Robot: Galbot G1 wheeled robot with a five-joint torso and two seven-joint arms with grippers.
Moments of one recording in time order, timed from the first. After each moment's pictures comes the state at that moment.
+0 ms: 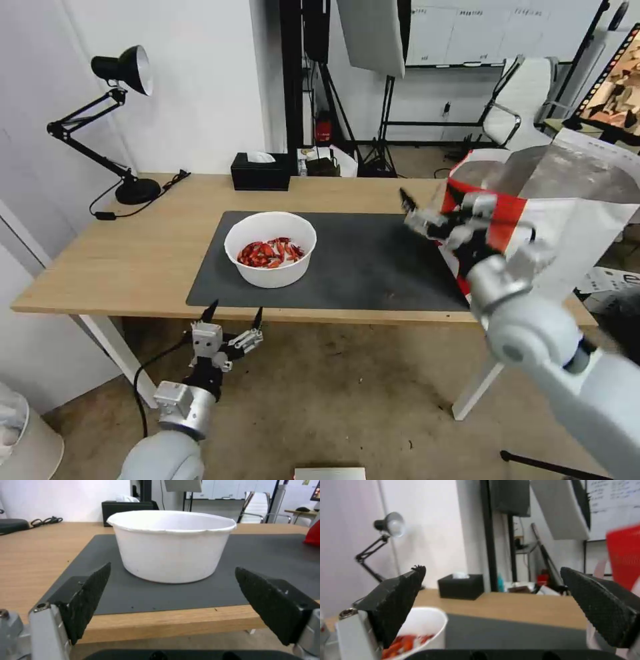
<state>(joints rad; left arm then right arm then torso) 1.58 -1.10 -0.37 -2.14 -0.33 -0.04 -0.20 -1.13 0.75 0.24 2.13 0.84 0.10 0.19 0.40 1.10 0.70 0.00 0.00</state>
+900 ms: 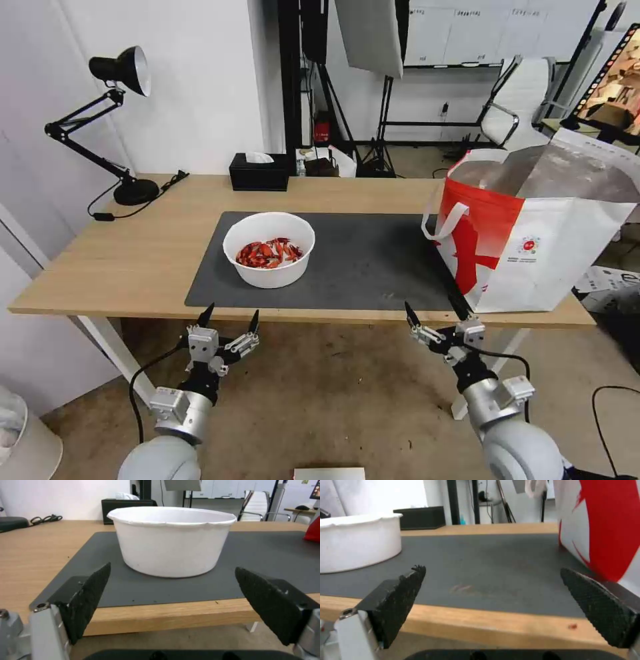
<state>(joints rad) 1.59 -1.09 -0.37 -2.13 -0.33 -0.06 -0.19 -1.54 0.91 0.31 2.02 0.53 0.23 0.22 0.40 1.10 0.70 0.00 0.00</state>
